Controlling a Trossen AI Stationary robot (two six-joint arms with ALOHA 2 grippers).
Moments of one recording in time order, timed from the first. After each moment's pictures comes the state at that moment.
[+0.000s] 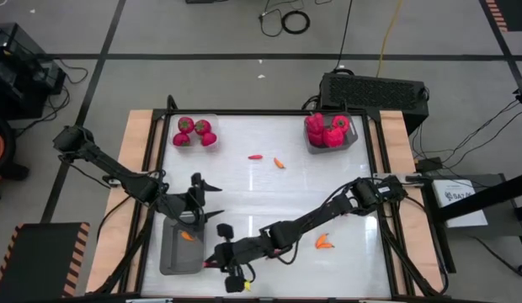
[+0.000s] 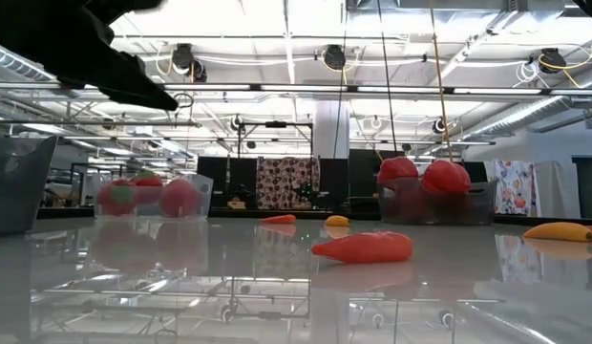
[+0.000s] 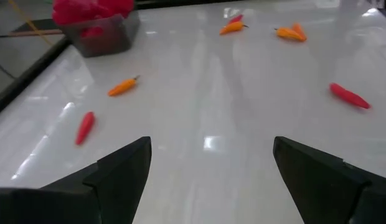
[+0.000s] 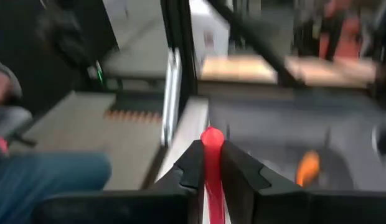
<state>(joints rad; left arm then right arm) -0.53 1.05 0.43 0.06 -0.61 -0.22 0.42 2.35 1.94 0.12 0.13 0.18</state>
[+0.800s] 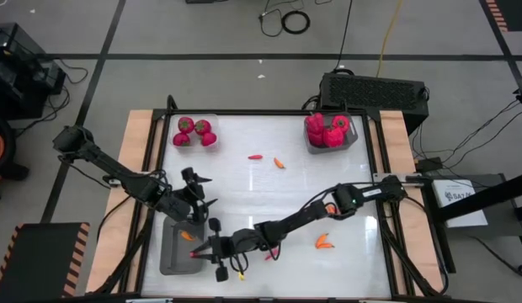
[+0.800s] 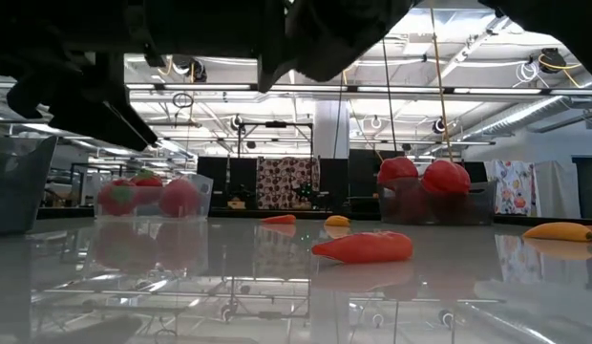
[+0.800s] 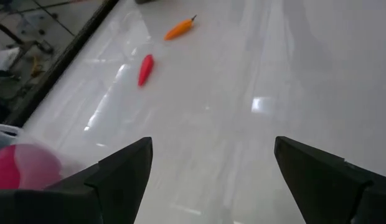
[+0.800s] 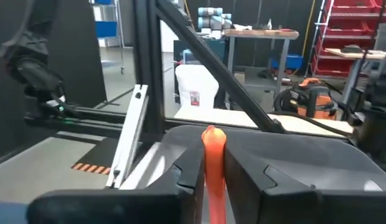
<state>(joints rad) -0.51 1.05 0.43 -0.25 -0.75 -0.36 0.36 2.58 1.94 0.65 0.13 0.03</state>
